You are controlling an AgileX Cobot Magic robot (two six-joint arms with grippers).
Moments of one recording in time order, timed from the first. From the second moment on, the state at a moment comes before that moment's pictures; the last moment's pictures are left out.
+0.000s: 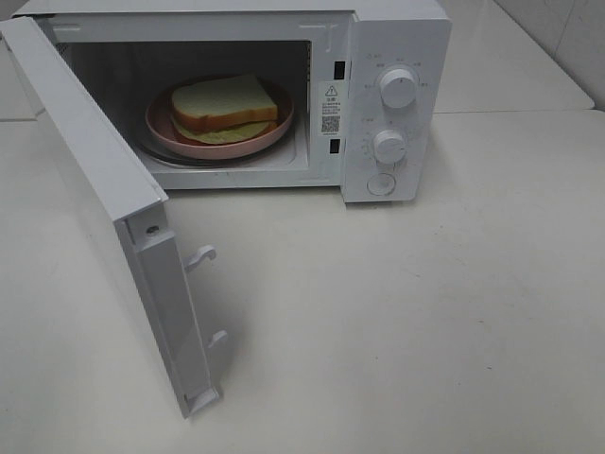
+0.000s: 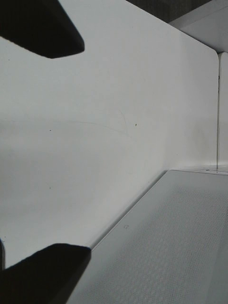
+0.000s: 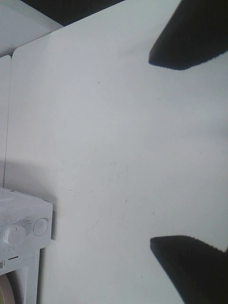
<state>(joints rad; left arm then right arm) 0.05 0.00 -0.49 -0.05 1.05 0.03 0.03 0.00 -0.51 -0.01 1.04 -0.04</state>
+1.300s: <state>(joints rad) 0.05 0.06 -0.53 -0.14 0.80 0.10 0.03 0.00 -0.51 -0.01 1.04 -0.04</state>
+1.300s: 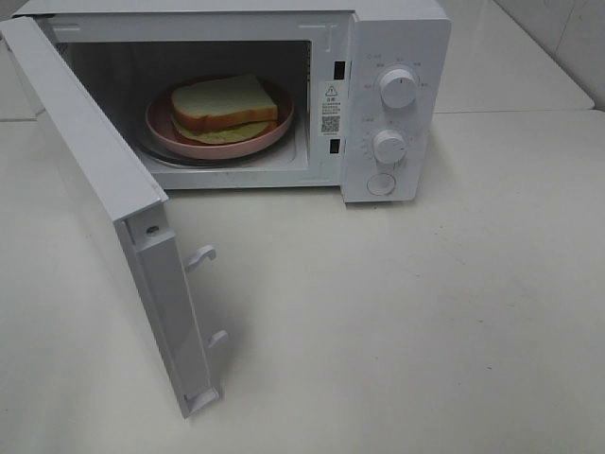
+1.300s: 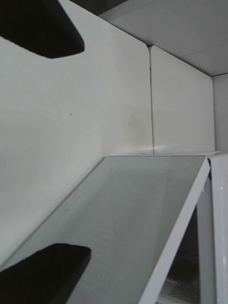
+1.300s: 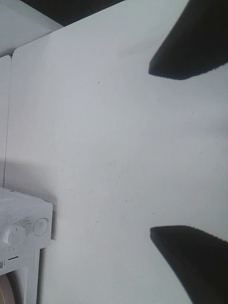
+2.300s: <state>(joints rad) 0.03 0.59 -0.31 -0.14 0.01 0.03 0.03 0.00 -0.51 -0.01 1.04 -0.04</state>
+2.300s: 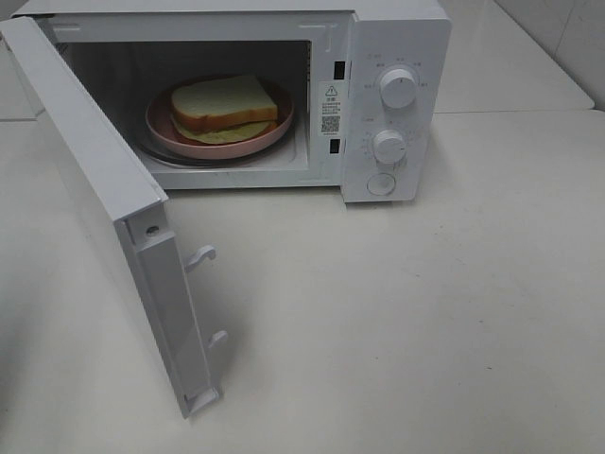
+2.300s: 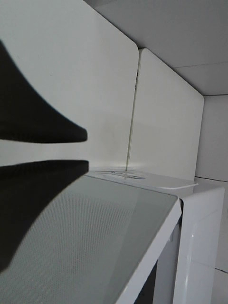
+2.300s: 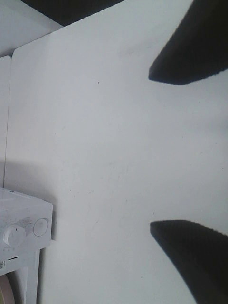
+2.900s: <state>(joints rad) -0.04 0.98 -0.31 -0.05 -0.37 0.03 0.03 0.00 -0.51 -0.01 1.04 -0.04</state>
